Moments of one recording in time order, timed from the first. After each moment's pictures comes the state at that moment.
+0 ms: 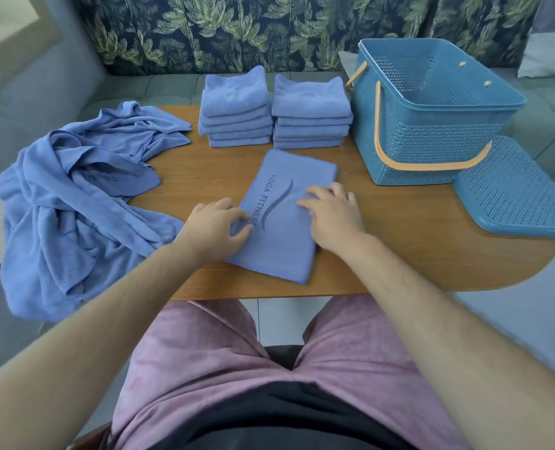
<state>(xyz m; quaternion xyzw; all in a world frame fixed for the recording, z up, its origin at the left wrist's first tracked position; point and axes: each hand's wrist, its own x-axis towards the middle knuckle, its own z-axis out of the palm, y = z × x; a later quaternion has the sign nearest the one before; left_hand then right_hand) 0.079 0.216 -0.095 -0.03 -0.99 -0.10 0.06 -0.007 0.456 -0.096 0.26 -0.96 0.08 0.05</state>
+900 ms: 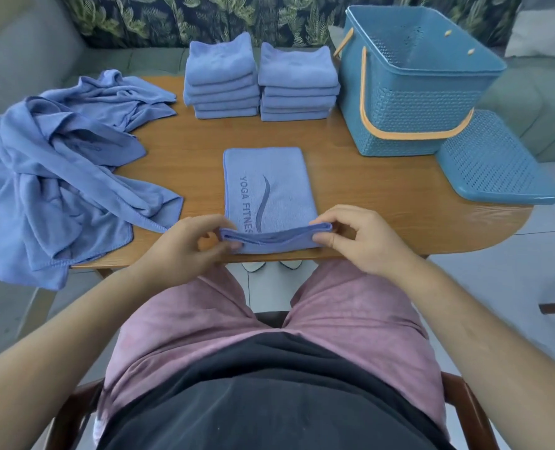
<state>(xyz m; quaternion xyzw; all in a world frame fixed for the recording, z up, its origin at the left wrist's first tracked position) 0.179 0.235 -0.077 -0.15 -0.91 -0.39 0.06 0.087 0.546 -0.079 0.34 -0.83 0.44 -0.05</state>
